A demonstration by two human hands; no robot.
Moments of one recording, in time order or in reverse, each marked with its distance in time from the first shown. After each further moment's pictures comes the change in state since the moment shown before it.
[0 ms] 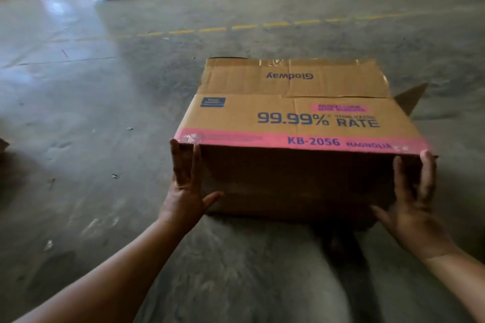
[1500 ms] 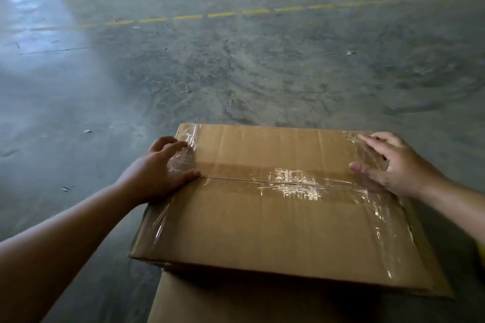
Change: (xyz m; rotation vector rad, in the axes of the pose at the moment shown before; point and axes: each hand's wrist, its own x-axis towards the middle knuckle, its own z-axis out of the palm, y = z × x) left_hand 0.096 -0.009 0.017 -0.024 -0.503 -0.158; right_hand 0.094 0.078 0.006 0.166 -0.570 0.366
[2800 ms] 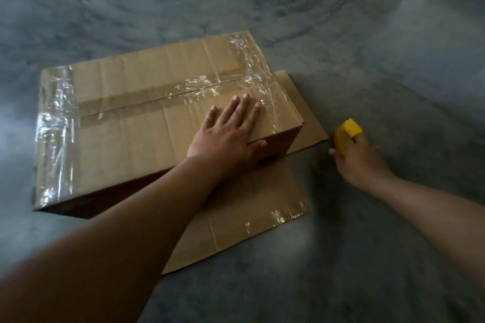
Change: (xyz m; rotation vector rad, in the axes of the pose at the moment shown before) left_hand 0.003 0.321 0.174 0.342 -0.220 0.633; right_hand -0.141 0.193 0.020 -0.355 0.024 0.535
